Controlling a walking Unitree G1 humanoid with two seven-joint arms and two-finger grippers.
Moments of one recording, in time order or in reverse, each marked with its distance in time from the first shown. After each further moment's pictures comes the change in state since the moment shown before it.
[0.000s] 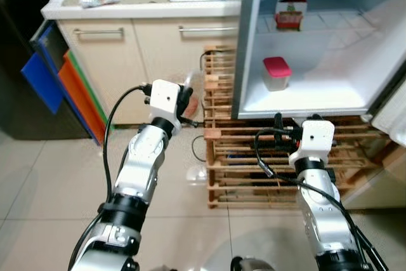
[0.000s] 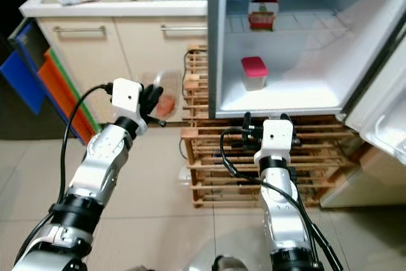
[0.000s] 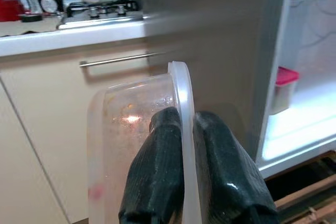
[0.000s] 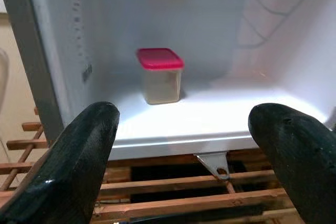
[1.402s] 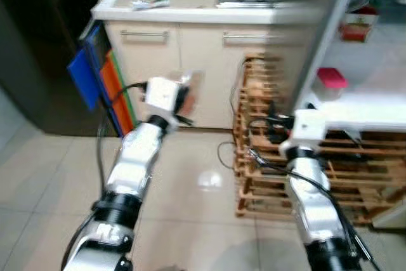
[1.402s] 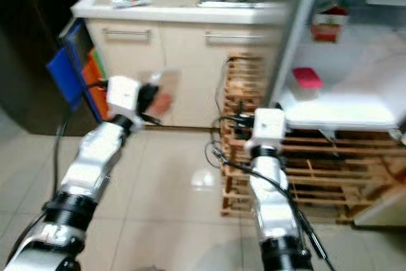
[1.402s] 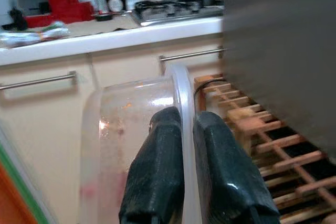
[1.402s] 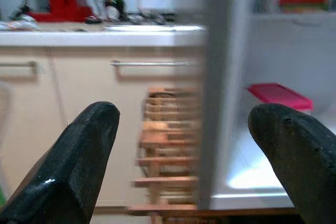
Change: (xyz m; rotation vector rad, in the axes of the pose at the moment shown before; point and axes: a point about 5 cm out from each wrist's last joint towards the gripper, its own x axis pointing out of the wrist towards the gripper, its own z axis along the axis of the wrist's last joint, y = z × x) left arm -0.003 0.015 0.001 0.021 0.021 0.033; right arm 0.013 0.018 0.016 0.038 -0.056 0.024
